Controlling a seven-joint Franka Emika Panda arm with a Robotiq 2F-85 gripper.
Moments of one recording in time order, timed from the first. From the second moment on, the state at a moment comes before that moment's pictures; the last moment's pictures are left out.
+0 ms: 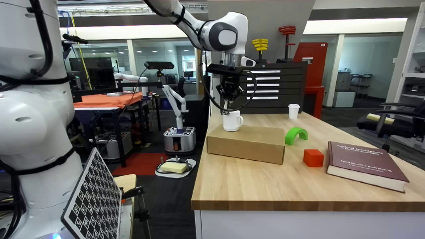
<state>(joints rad) 0.11 0.10 0.19 -1.94 0.19 2.10 -0.45</state>
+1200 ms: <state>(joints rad) 0.12 0.17 0.22 -1.90 0.19 2.19 -0.54</state>
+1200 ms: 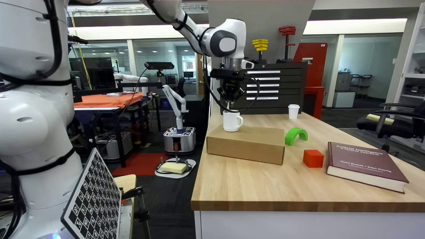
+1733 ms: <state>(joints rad) 0.12 0.21 0.23 -1.87 0.19 2.23 -0.54</state>
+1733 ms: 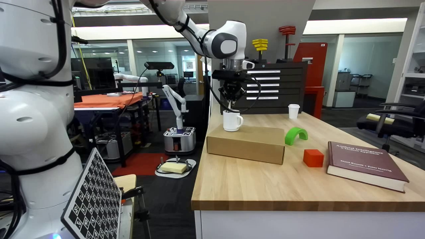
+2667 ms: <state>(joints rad) 0.12 0.21 0.23 -1.85 0.19 2.26 -0.54</state>
